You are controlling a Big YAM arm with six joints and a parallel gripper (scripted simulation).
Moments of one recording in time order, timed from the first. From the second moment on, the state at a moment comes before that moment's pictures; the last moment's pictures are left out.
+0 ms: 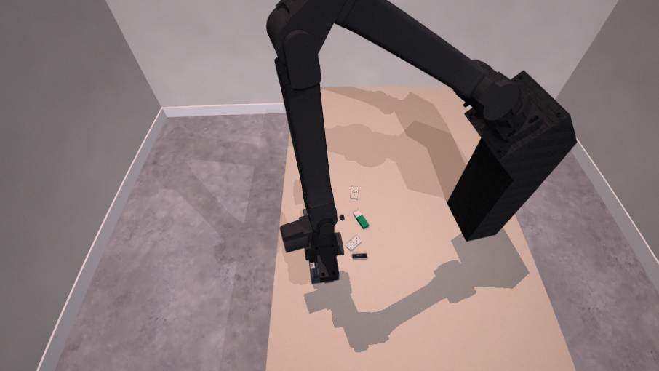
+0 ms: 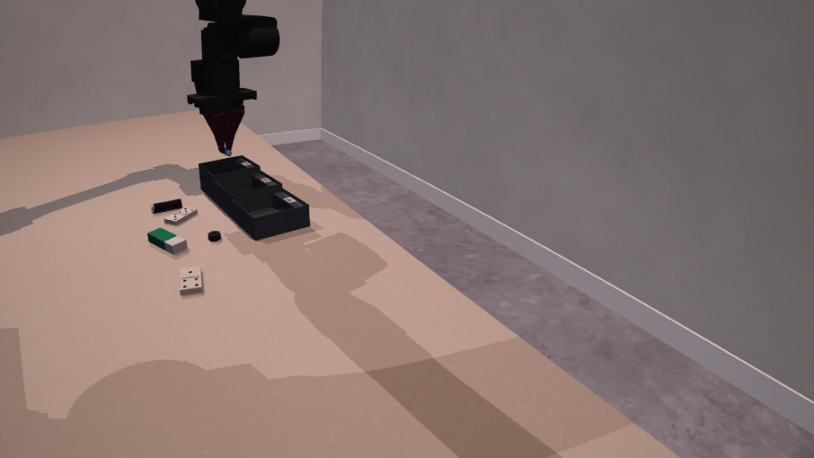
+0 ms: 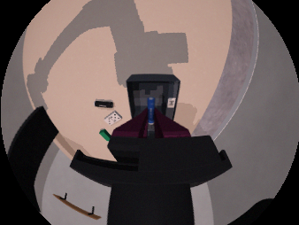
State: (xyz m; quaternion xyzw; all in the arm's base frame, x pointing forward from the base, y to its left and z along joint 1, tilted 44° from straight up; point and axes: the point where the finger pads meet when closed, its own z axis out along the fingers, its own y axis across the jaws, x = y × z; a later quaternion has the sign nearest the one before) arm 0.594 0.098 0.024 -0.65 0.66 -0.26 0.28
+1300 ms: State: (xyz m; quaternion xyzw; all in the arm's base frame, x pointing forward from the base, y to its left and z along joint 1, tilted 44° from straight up) arm 0.626 0.098 -0.013 -0.65 0.66 -0.26 0.28
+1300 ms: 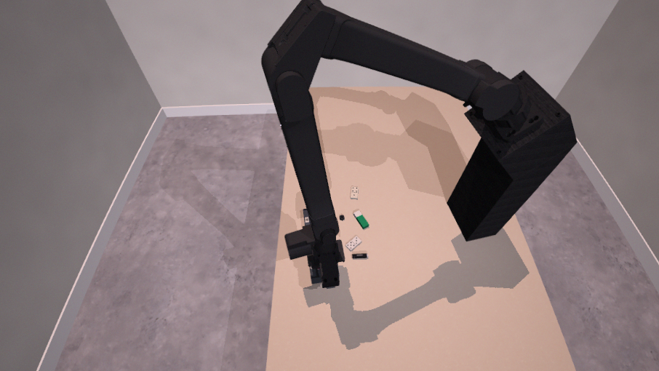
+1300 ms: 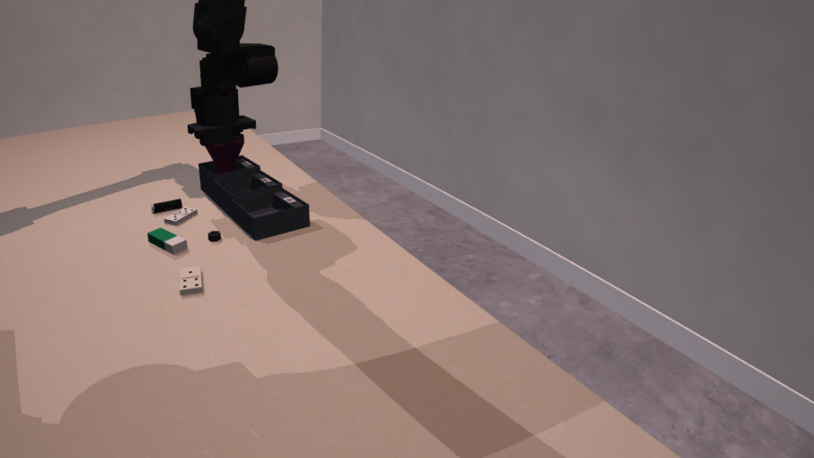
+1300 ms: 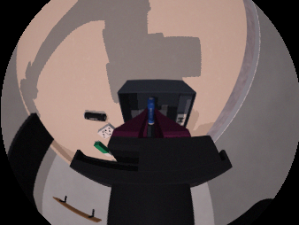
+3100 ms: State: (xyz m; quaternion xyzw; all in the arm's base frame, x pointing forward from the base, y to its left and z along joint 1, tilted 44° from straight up) arm 0.627 0.099 -0.015 -0.65 0.66 -0.26 0.28
